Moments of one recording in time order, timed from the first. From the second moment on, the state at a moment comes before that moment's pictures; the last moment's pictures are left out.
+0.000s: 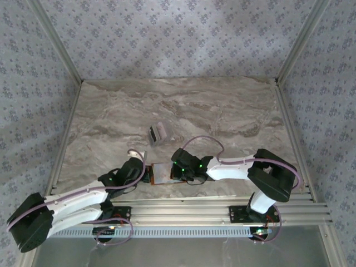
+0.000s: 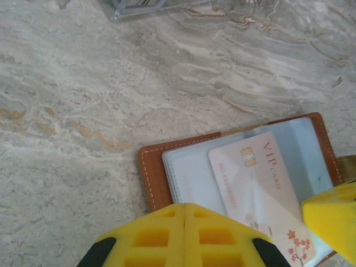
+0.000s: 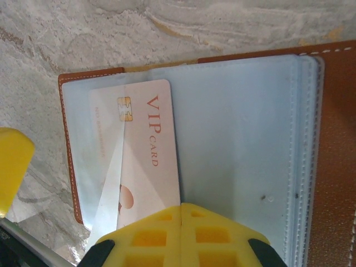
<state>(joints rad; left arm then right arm) -0.87 0.91 0.22 -0.06 -0.14 -0.75 1.07 1.61 0.76 -0.09 -0.07 1.11</state>
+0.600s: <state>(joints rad) -0.89 1.12 0.22 0.10 -0.12 -0.75 1.09 1.64 0.80 -0.09 -0.08 1.08</state>
